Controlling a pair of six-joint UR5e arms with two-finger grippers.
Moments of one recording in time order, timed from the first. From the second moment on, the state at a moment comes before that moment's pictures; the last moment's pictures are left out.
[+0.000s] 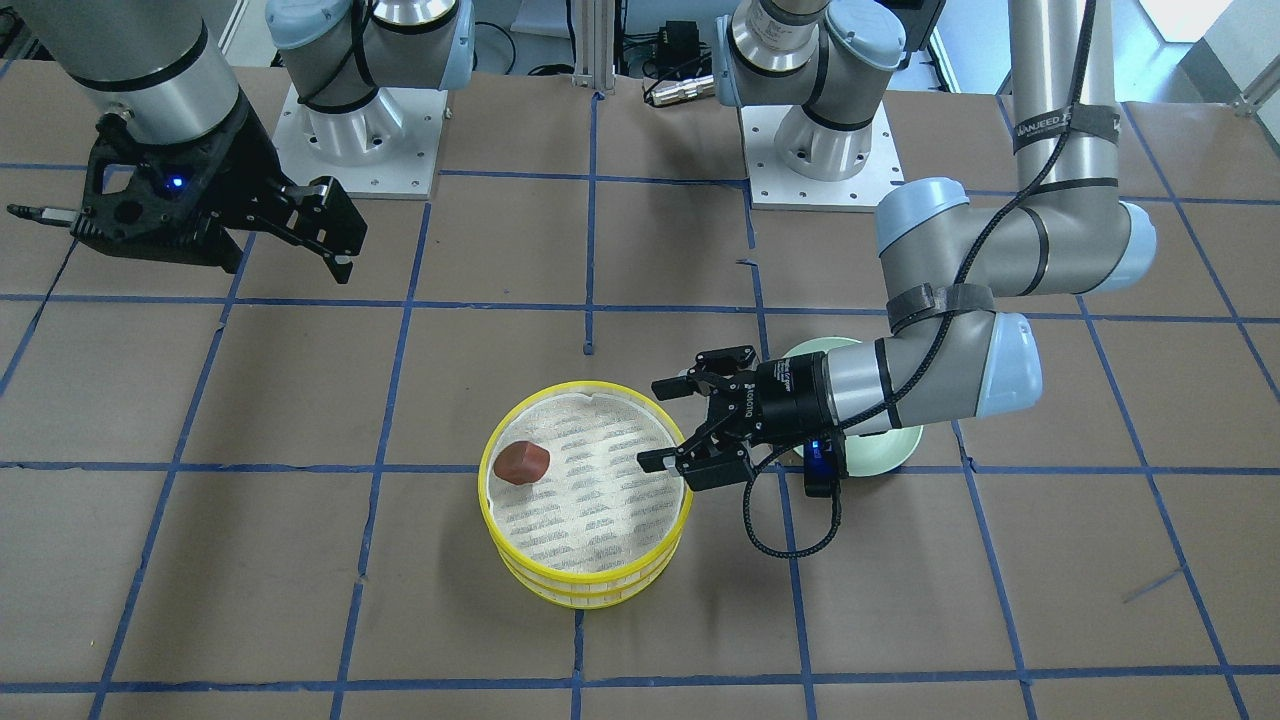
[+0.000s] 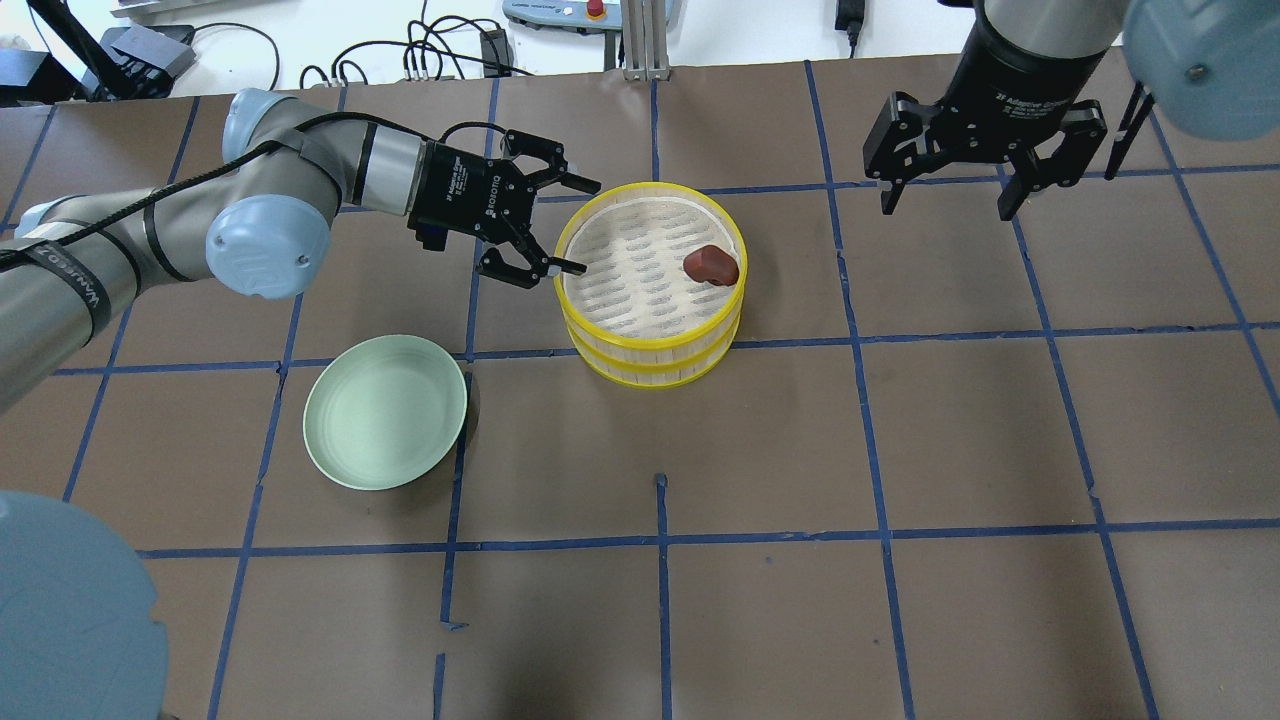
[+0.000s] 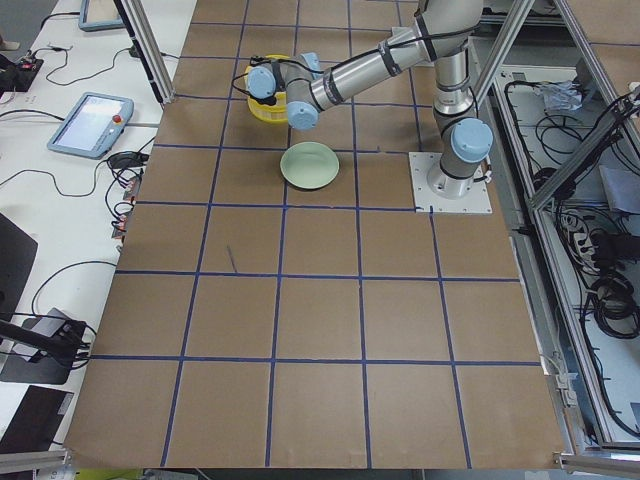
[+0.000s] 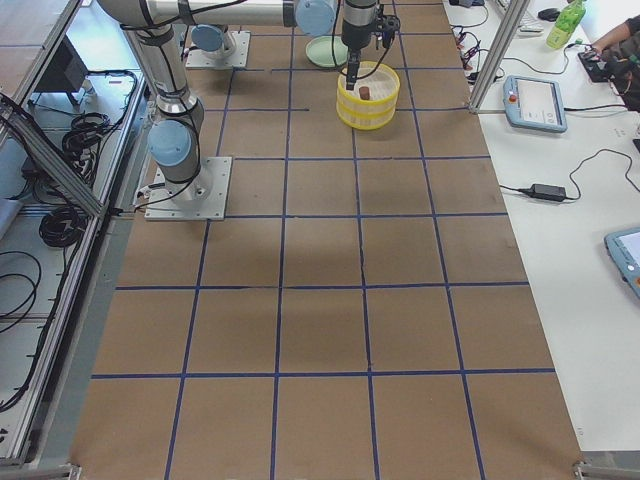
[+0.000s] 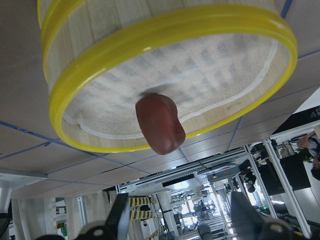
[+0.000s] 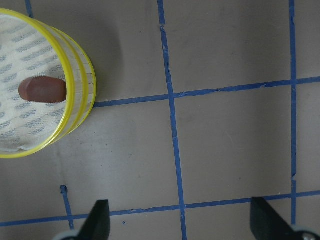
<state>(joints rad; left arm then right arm) -1.48 -1.96 -1.74 -1.24 0.53 -0.97 1.56 -1.53 1.50 -1.52 -1.56 0.09</state>
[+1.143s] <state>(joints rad) -1.58 -1.80 -1.52 -1.44 1.62 -0.06 1.57 -1.54 1.46 -1.46 -1.57 0.09</state>
